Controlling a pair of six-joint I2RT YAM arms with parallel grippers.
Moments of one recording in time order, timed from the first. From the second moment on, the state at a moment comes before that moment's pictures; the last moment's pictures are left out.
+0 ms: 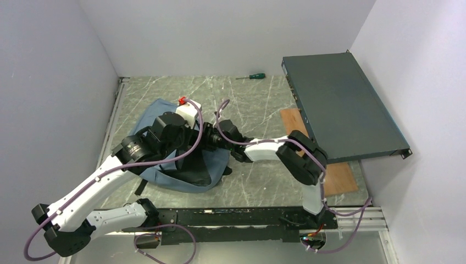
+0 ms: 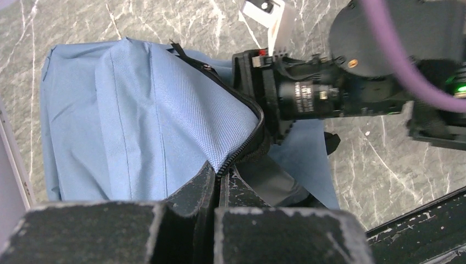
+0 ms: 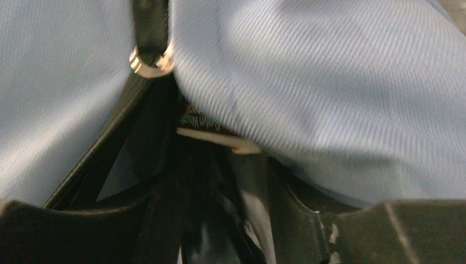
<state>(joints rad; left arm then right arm) -0.81 1.00 1.21 -0.80 -0.36 -0.12 0.90 1.98 1.08 0.63 -0.19 1.11</state>
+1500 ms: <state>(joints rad) -0.54 1.42 0.86 -0.69 -0.25 -0.78 0.87 1.61 0.65 0.49 -0.04 0.47</state>
